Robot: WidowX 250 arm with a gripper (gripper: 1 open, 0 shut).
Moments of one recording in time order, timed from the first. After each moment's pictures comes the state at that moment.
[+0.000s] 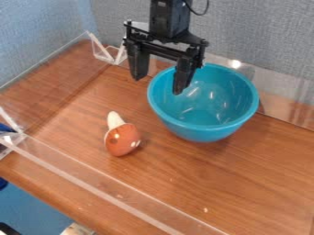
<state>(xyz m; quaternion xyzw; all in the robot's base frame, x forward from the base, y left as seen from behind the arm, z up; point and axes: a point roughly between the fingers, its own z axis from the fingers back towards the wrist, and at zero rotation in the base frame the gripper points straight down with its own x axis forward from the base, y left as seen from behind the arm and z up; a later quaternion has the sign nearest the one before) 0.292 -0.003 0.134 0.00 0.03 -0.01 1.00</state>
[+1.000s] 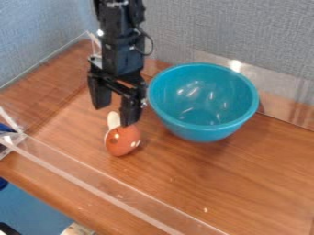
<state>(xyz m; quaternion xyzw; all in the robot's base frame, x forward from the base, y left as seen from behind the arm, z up) 0.269 0.049 0.076 -0.01 0.04 -0.13 0.99</state>
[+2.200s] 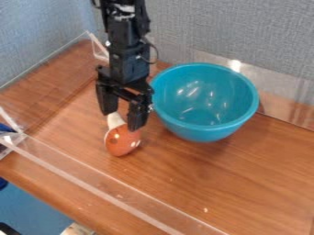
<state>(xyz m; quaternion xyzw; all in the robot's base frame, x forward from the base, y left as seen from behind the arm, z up) 0.282 0.048 0.066 -0.02 0.04 -0.12 0.99</state>
